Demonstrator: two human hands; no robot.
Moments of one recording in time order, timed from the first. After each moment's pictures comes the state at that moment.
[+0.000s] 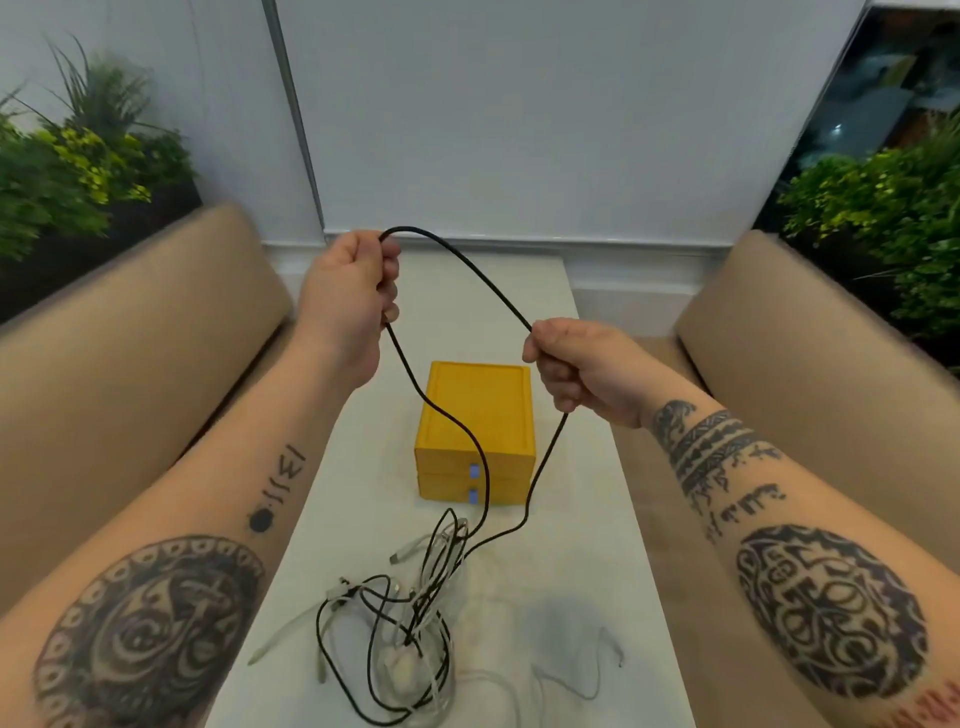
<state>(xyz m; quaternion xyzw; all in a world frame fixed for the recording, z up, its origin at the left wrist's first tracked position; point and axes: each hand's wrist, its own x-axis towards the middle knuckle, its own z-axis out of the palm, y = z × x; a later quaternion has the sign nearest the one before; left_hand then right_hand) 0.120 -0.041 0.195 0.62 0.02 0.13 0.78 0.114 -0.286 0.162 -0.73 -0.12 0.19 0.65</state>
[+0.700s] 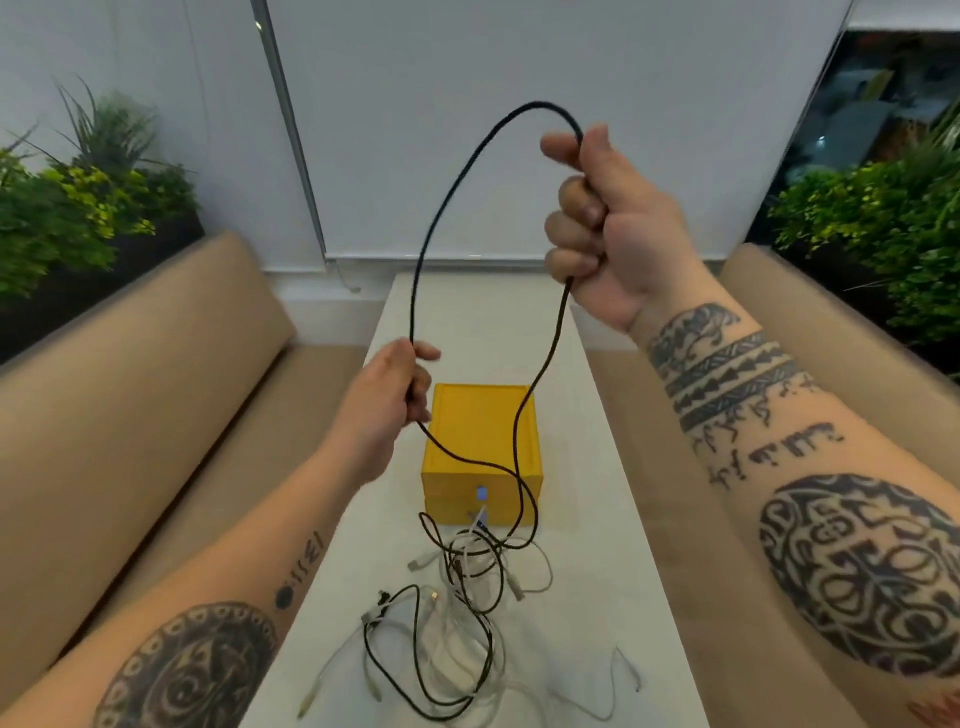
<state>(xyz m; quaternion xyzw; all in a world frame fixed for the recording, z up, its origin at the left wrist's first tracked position) 0.112 -0.036 0.124 0.70 -0.02 0.04 0.71 0.116 -0.248 0.276 -0.51 -0.16 0.01 0.85</state>
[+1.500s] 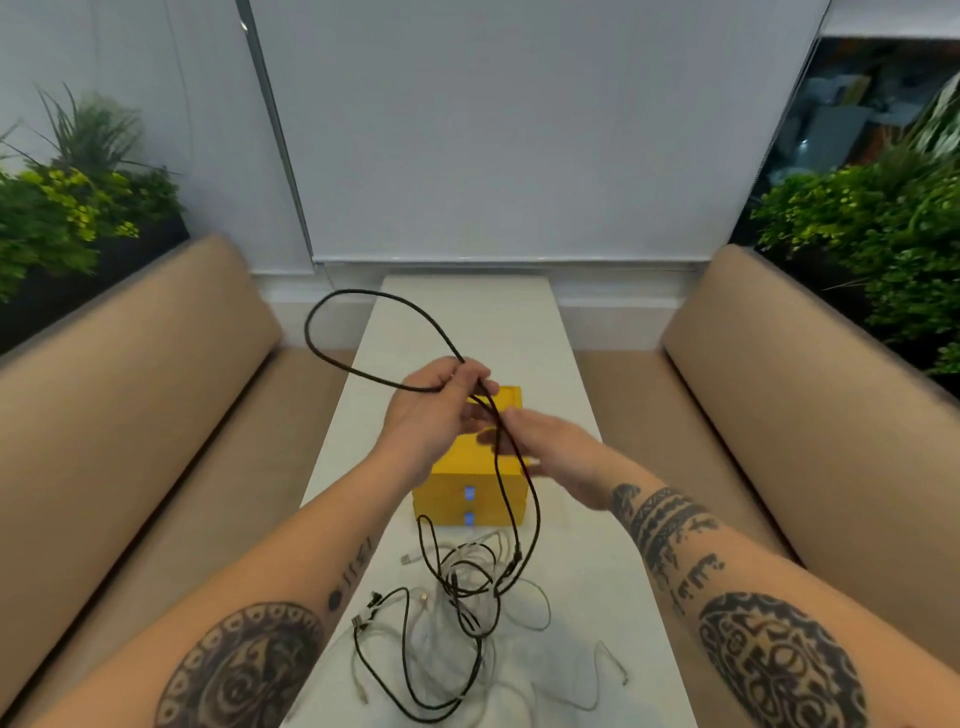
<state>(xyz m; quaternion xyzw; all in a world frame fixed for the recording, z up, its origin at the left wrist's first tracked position) 0.102 -0.099 0.128 0.70 0.01 0.00 0.71 0.095 -0.265 0.093 -0.78 -0.06 0.19 0.60</state>
